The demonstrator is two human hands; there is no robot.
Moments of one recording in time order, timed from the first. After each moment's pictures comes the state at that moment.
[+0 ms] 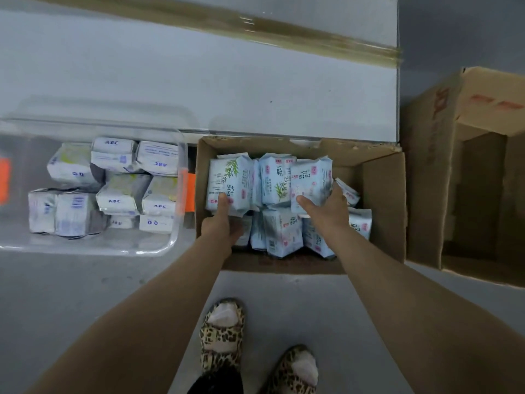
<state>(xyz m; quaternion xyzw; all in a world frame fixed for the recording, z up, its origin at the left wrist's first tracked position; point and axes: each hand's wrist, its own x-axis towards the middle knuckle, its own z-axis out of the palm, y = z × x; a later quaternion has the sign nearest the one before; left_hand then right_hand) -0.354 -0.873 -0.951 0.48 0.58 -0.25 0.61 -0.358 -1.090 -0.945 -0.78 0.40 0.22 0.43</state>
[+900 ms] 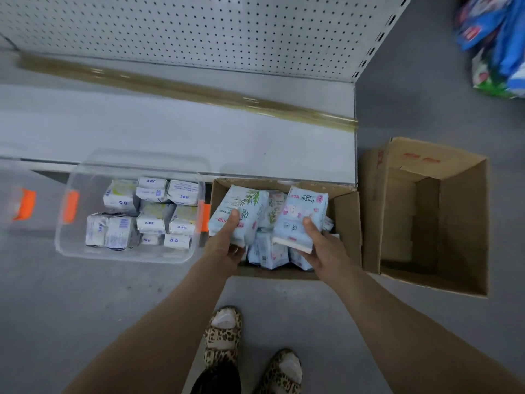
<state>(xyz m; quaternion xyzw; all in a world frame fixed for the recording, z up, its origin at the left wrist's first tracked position) -0.366 -0.886 -0.769 0.39 0.49 -0.24 0.74 -0.393 -1.091 -0.769 -0.49 0.47 0.21 0.71</state>
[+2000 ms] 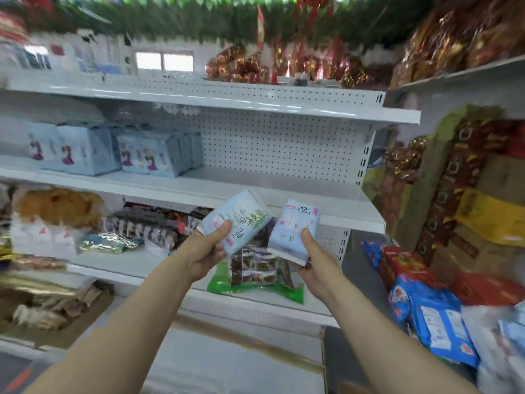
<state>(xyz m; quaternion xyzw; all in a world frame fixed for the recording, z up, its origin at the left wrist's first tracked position) -0.407 -0.829 -0.053 0.56 0.08 -0.03 0.82 -0.404 -1.069 -0.079 -0.50 0.05 0.03 0.86</state>
